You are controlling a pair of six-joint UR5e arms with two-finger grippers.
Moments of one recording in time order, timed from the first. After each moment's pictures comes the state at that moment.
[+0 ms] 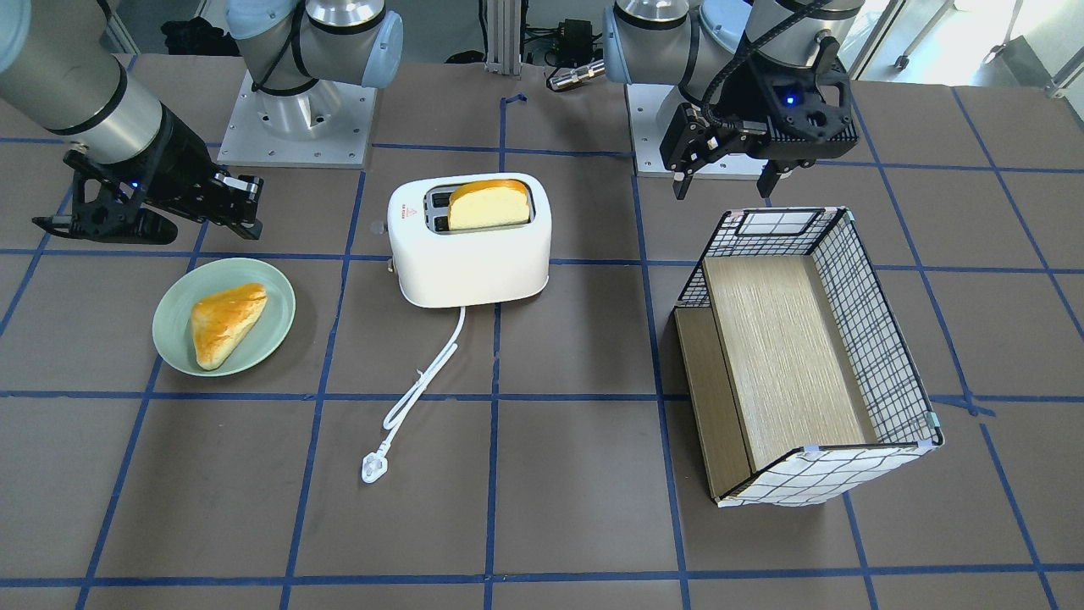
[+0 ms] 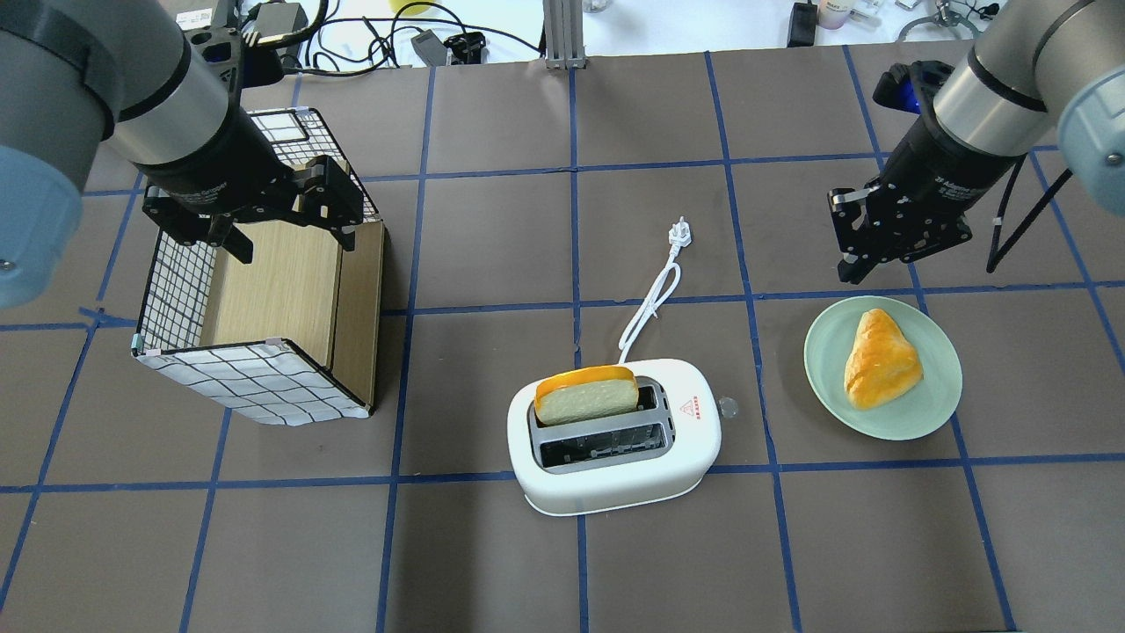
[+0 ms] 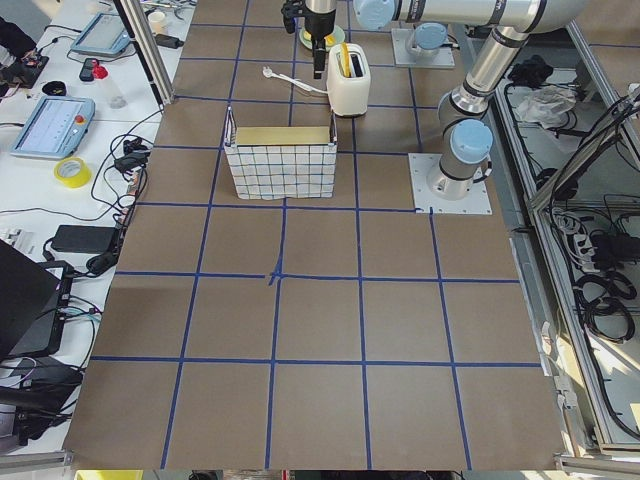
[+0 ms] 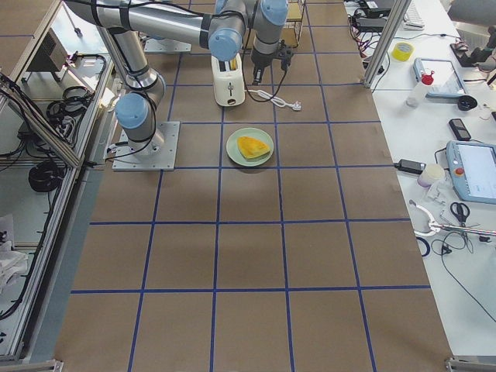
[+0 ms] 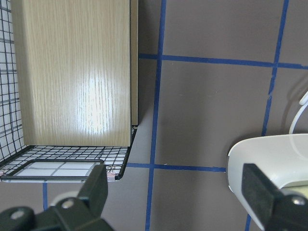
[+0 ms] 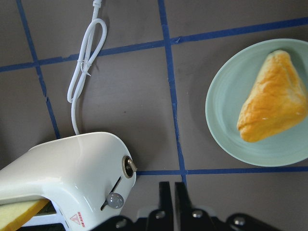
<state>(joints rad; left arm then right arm) -1.58 -1.46 -1.67 -1.53 1.56 -0.10 1.38 -1.60 1.76 -1.54 -1.37 -0.09</state>
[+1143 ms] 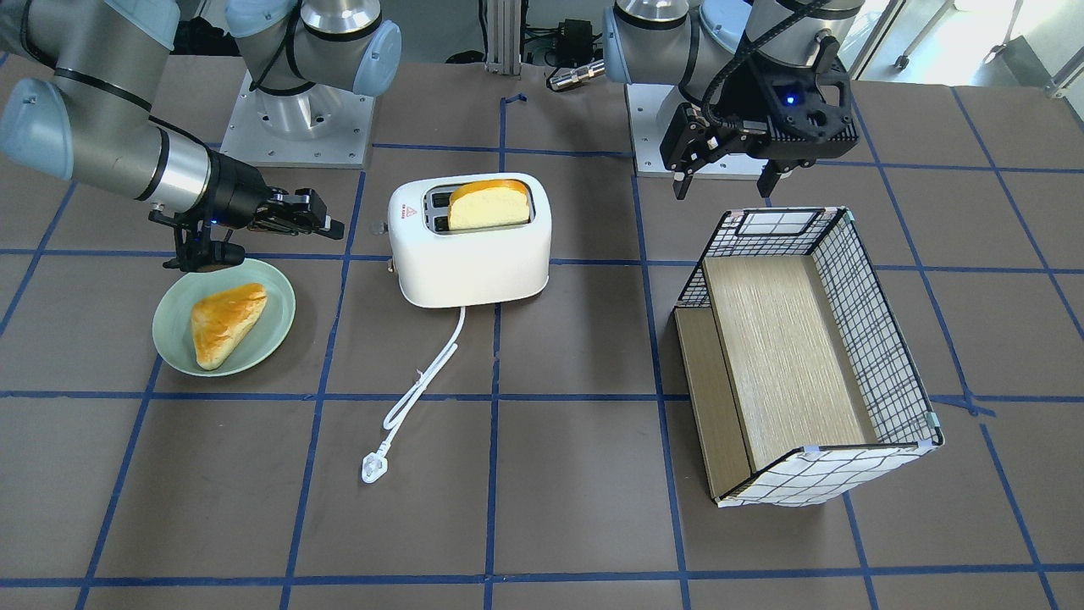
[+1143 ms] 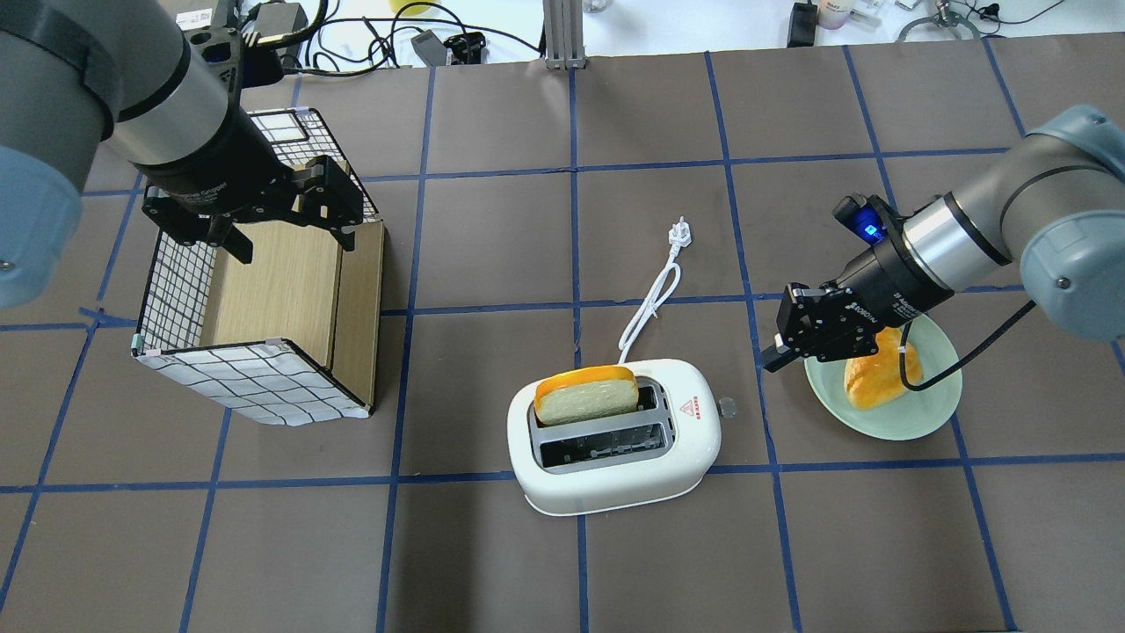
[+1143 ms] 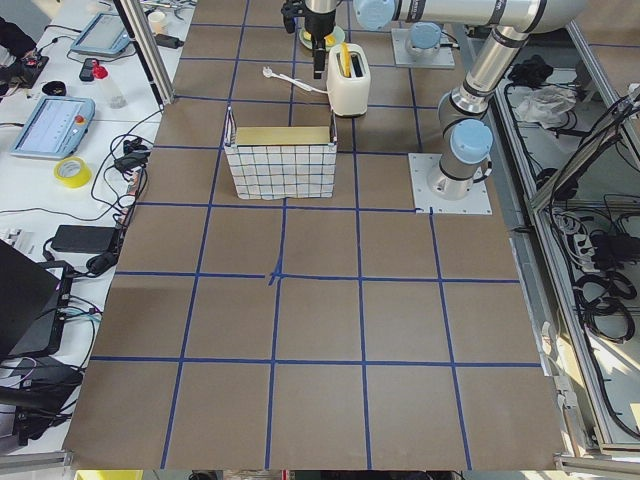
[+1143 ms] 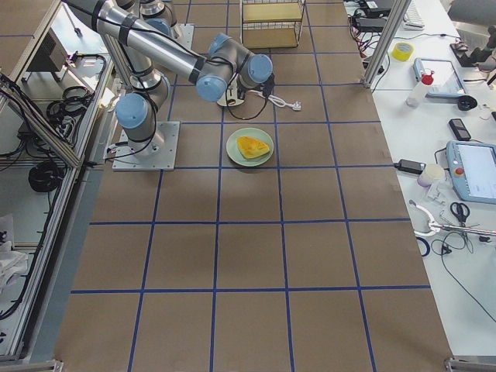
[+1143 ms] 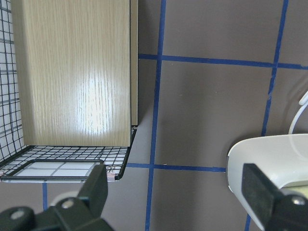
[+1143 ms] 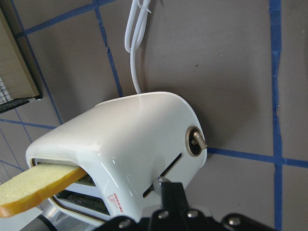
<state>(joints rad) -1.58 -1.46 -1.67 -1.53 1.56 -0.10 1.26 -1.60 2.05 -1.53 -1.00 -0.32</state>
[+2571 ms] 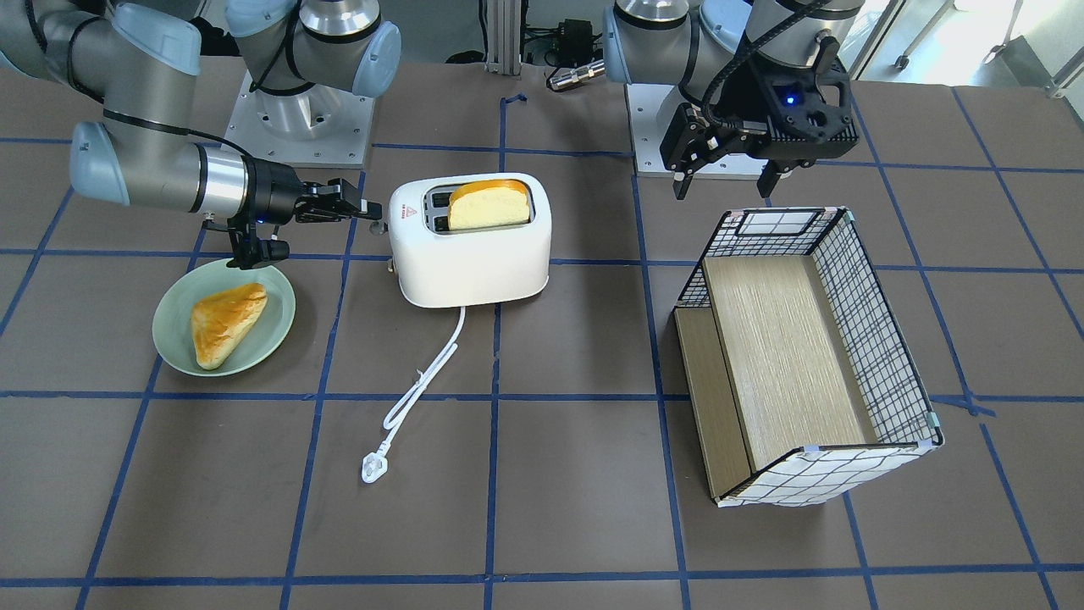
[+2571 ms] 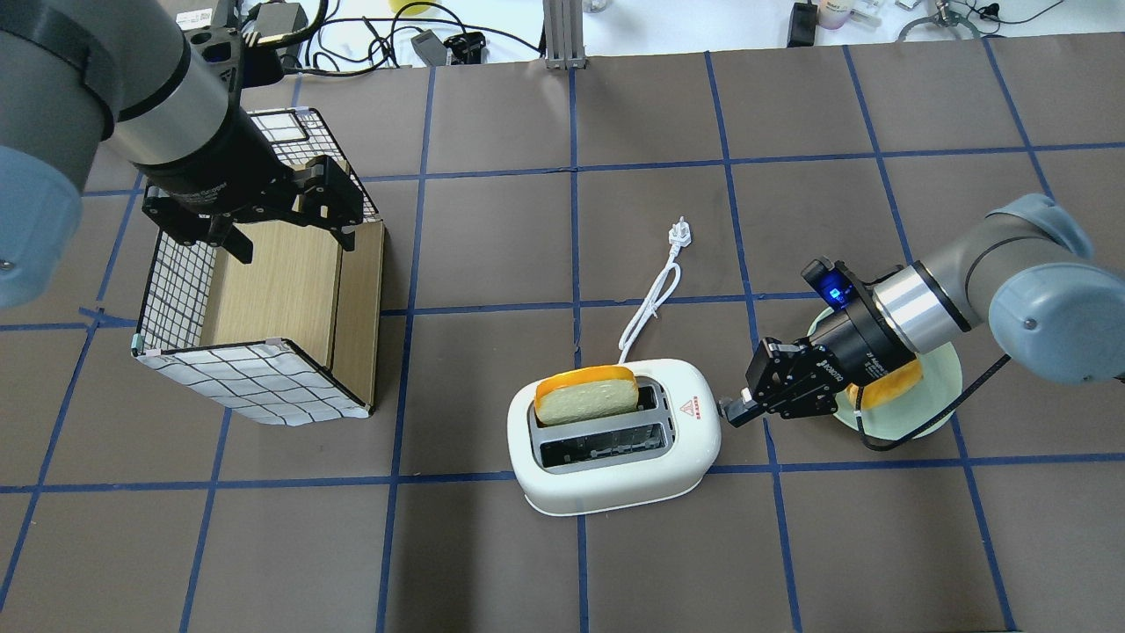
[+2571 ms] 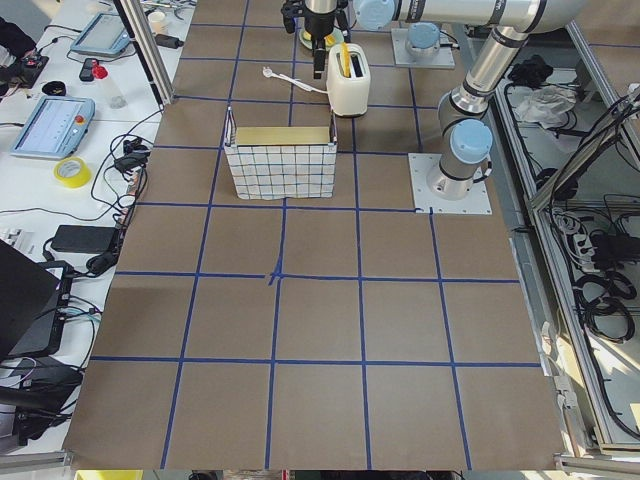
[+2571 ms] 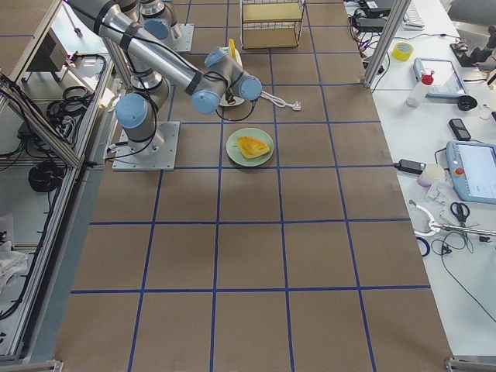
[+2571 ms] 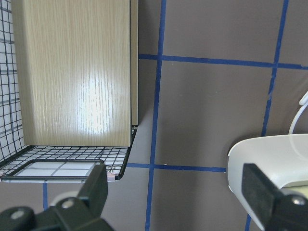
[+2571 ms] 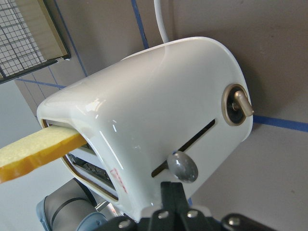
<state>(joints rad) -1.58 -1.46 -1.67 -1.53 1.56 -0.10 1.25 -1.57 2.15 -1.44 -0.91 -0.45</state>
